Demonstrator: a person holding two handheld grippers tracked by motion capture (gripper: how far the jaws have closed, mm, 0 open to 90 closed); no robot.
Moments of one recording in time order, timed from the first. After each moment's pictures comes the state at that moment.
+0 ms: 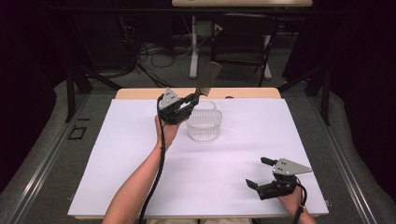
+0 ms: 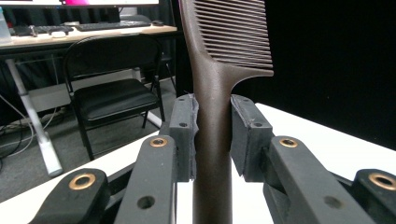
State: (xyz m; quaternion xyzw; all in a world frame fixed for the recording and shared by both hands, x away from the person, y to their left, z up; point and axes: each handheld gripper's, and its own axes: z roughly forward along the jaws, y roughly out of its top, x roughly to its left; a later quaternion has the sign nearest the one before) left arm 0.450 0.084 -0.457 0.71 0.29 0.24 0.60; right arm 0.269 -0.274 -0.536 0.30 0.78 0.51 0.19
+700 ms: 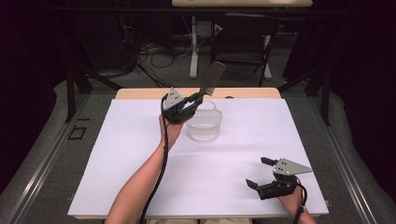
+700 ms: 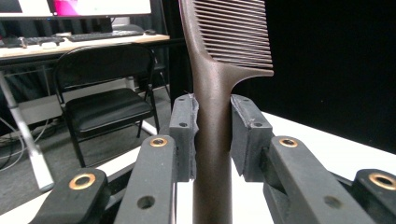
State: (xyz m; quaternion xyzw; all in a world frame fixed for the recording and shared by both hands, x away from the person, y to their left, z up) left arm 0.457 0.074 -0.463 0.70 0.27 0.24 0.62; right arm 0.269 -0.275 -0.536 0.30 0.78 0.51 0.19
